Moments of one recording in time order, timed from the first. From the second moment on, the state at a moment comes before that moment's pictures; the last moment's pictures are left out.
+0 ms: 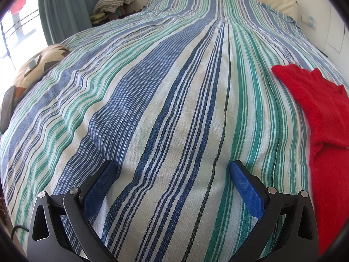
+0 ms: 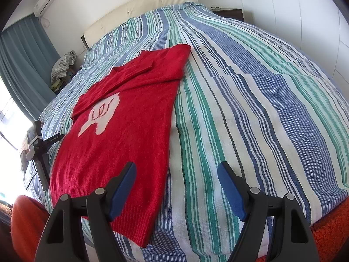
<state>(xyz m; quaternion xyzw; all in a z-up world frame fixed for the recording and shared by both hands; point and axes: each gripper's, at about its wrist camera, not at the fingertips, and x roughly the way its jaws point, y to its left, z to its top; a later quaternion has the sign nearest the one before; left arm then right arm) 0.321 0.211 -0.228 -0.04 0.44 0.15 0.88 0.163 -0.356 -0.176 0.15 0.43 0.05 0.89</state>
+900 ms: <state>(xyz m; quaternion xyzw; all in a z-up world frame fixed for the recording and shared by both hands) 0.322 0.211 -0.229 -0.04 0.44 0.15 0.88 0.166 -0.358 -0.180 0.15 0.44 0.05 0.89</state>
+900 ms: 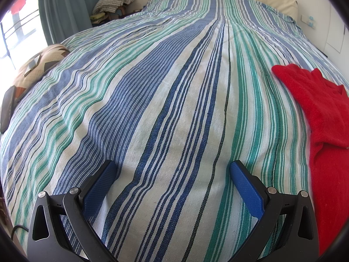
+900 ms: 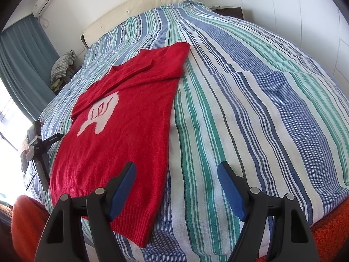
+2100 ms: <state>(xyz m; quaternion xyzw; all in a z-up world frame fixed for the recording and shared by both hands) 0.322 0.211 -0.229 -0.04 0.44 0.15 0.88 0.163 -0.360 -0.180 0.16 0.44 0.05 0.88</state>
